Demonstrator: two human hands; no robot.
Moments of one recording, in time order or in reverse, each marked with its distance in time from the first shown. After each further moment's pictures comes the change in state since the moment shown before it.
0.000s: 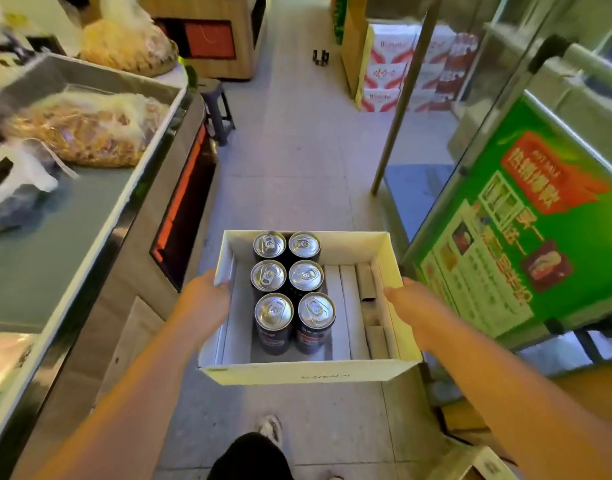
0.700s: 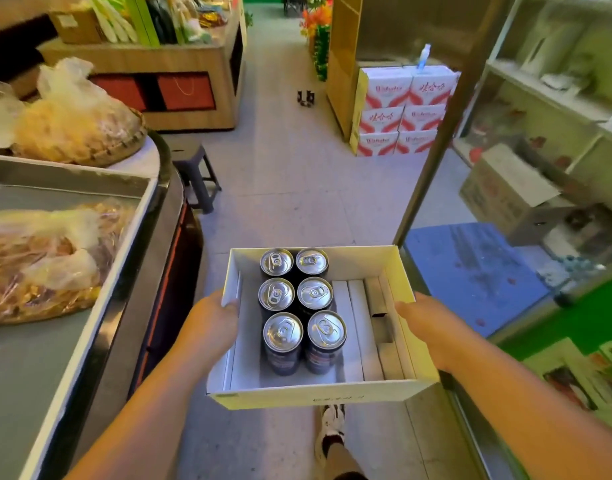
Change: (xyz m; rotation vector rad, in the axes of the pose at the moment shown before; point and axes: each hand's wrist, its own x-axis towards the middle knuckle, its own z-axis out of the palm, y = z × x) left_hand 0.510 0.210 -0.079 -0.094 -0.080 0.065; right_hand 0.359 -0.400 0.054 0.033 0.121 0.035
